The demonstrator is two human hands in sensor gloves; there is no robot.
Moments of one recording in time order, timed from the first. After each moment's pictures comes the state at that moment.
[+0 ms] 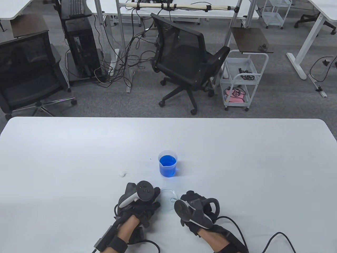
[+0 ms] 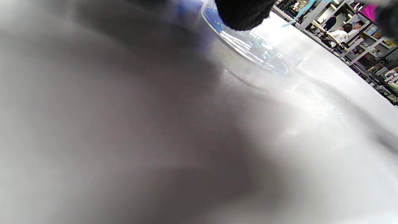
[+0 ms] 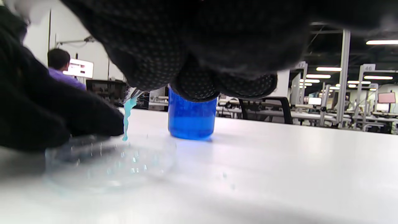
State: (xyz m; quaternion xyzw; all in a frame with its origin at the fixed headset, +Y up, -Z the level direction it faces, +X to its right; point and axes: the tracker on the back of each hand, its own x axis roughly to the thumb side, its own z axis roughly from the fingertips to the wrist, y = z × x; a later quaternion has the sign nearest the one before) left_hand -0.152 -0.797 -0.406 -0.26 -0.16 0.16 0.94; right_hand 0.049 -0.740 -0.346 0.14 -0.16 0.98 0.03
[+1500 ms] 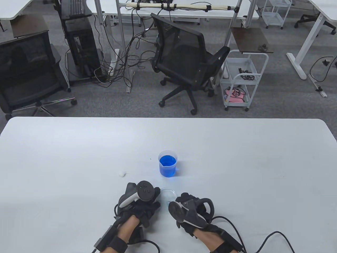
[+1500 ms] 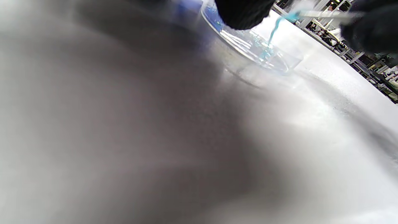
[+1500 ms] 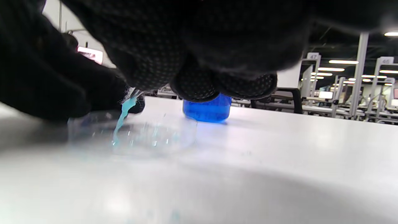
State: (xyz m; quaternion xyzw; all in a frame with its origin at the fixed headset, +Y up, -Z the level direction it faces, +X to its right) left_hand -0.152 -0.798 -0.406 -0.26 -0.16 0.16 0.94; right_hand 0.033 -0.754 -0.355 0.15 -0.14 0.98 0.02
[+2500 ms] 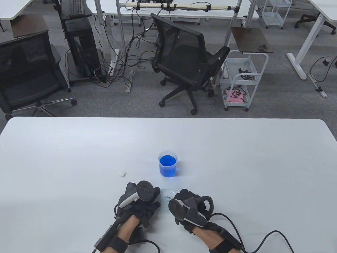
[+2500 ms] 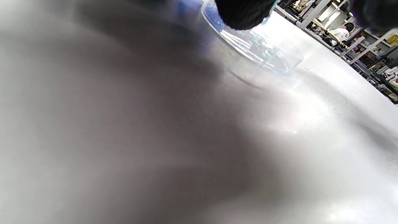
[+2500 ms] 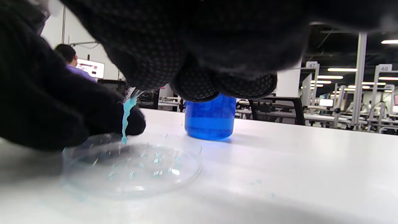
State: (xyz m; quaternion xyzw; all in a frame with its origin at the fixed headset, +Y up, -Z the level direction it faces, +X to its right) left_hand -0.151 -0.798 -0.405 -0.26 -0.16 0.16 0.94; right_hand 0.027 -0.756 -0.355 0.16 -0.15 0.97 0.02
